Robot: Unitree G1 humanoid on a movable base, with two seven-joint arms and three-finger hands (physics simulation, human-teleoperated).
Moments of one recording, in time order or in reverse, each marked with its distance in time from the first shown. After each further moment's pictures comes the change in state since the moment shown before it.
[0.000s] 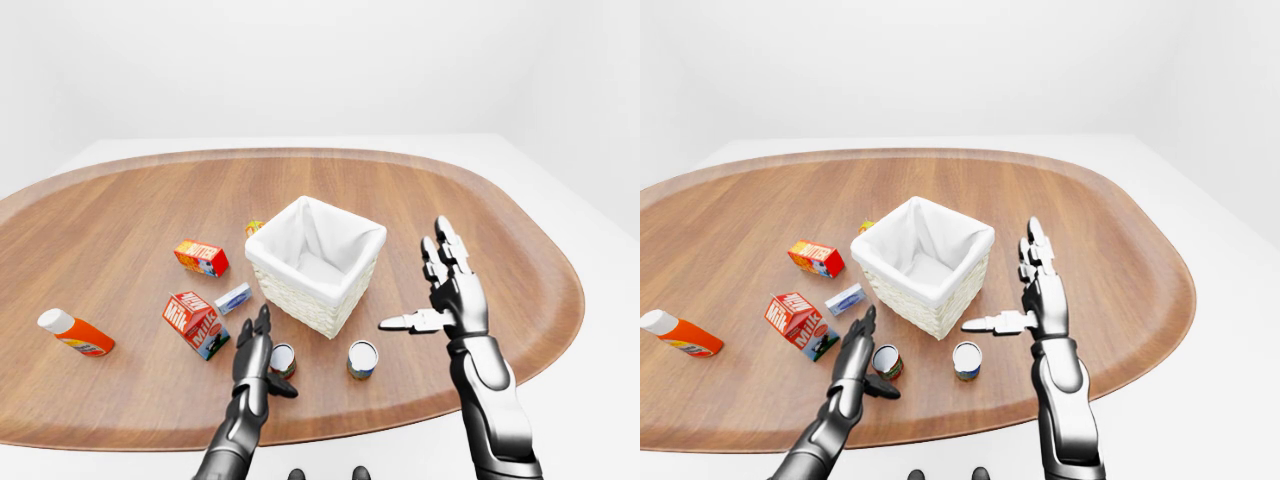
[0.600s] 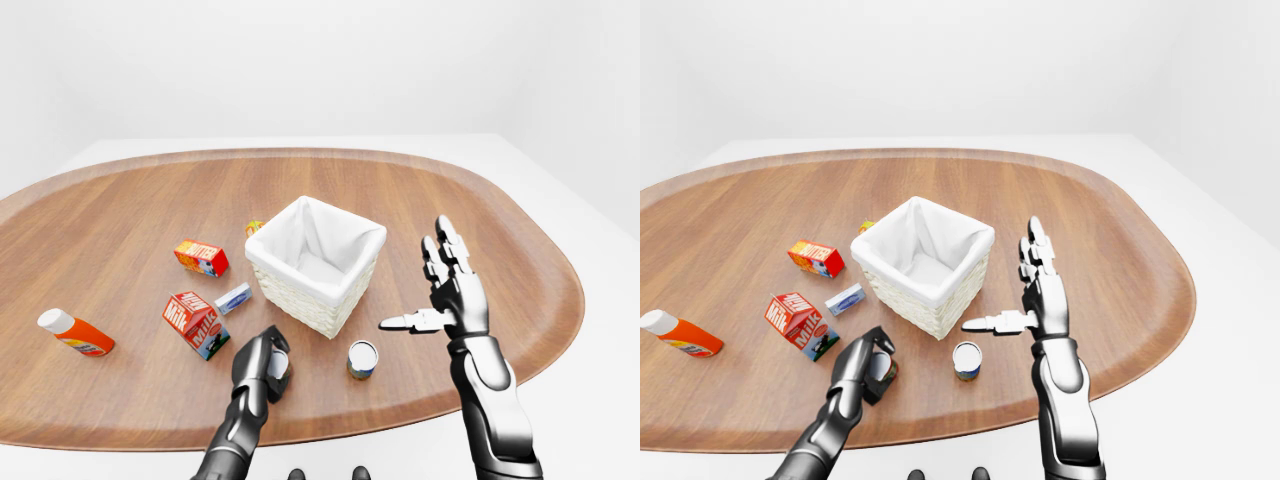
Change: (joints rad) left arm -0.003 0.003 -0.002 0.021 -0.018 0.000 0.003; right arm -0.001 -0.001 -0.001 -0.004 0.002 0.000 -0.001
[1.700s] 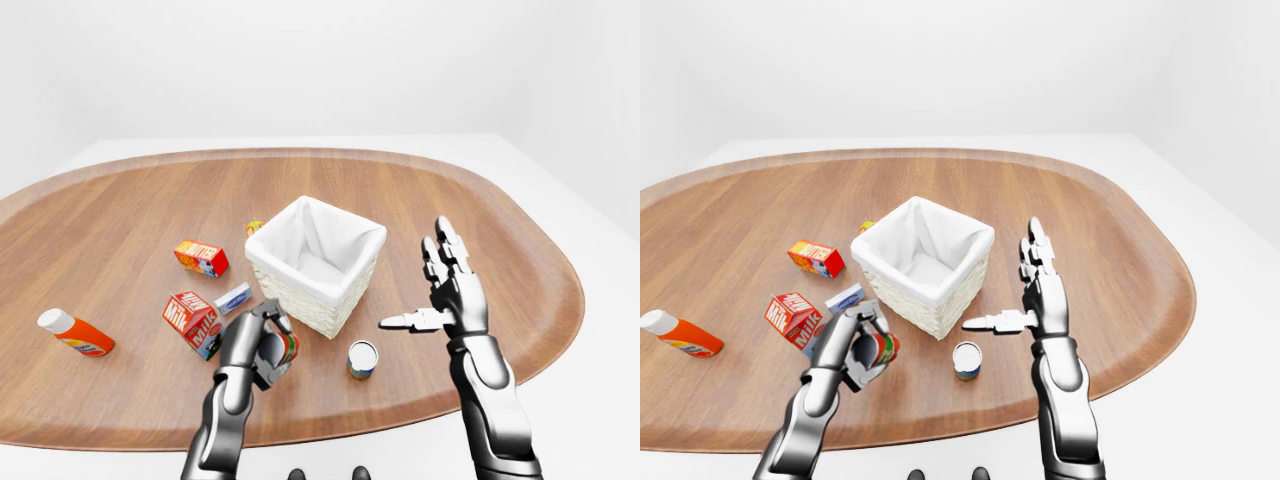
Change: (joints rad) left arm 0.212 0.000 0.055 -0.691 -0.049 0.000 -0.299; right arm -0.007 -0.001 -0.003 0.016 -0.003 0.000 -0.005
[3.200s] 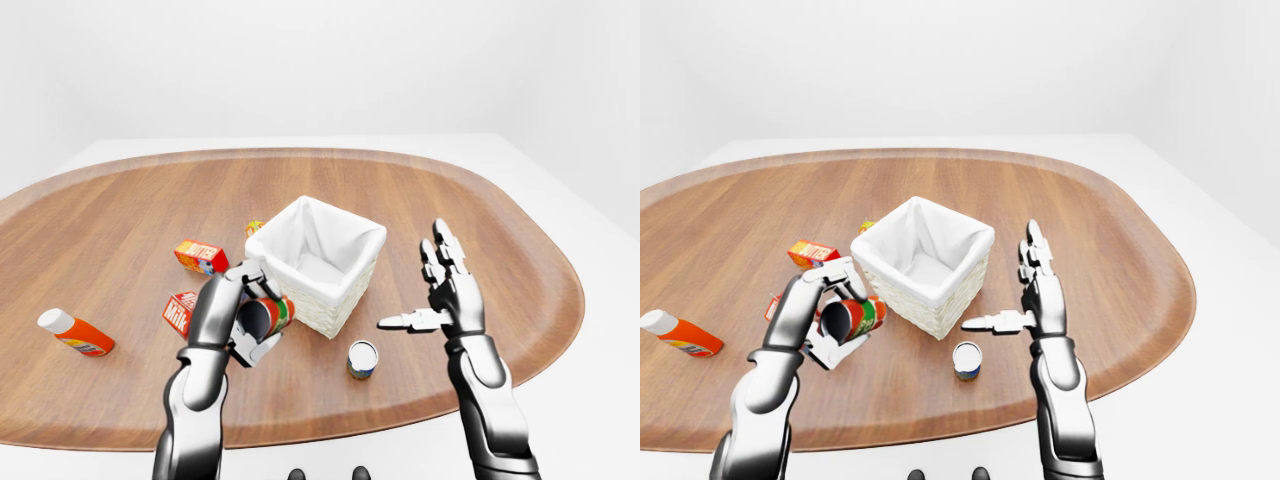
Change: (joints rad) left arm 0.015 -0.016 0.054 -0.561 -0.046 0.175 -0.251; right arm -0.003 0.001 0.005 0.022 -0.010 0.000 -0.006
